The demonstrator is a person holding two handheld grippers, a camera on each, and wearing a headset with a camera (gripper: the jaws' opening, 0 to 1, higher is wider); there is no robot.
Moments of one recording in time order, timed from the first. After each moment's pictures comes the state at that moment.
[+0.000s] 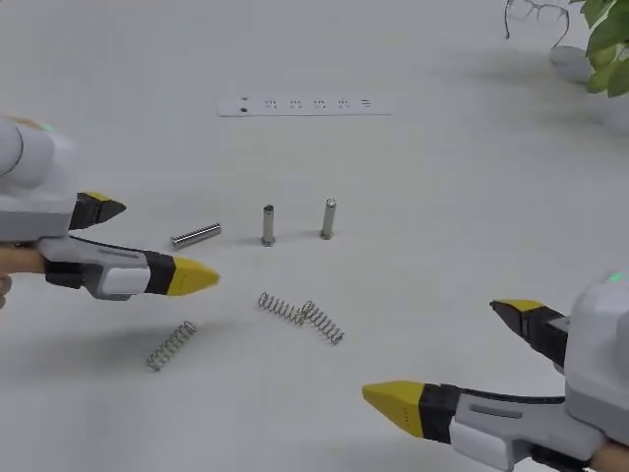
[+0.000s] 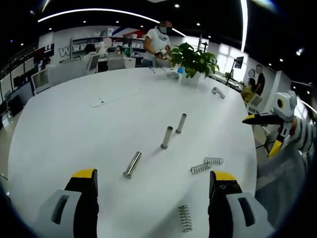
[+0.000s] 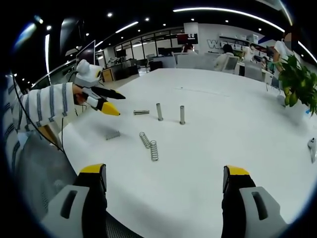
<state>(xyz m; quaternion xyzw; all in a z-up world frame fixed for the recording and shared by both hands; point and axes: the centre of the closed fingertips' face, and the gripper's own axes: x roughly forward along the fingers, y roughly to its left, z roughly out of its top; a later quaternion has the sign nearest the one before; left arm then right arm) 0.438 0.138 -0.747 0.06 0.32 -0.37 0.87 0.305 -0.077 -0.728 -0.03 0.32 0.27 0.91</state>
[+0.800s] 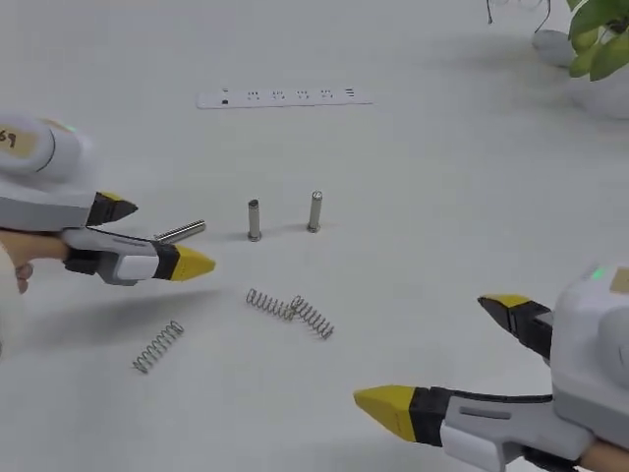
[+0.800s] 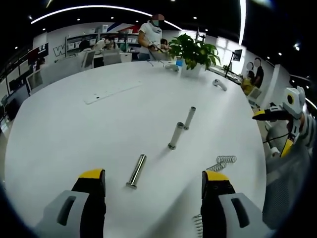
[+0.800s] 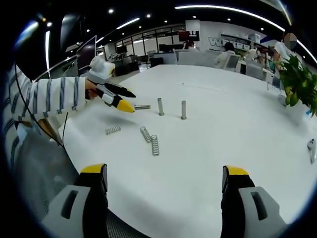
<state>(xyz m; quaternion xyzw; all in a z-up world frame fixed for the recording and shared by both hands) 0.464 0.124 -0.772 0.08 0.33 -0.38 0.86 0.298 -0.077 -0.735 -0.04 0.33 0.28 0.90</state>
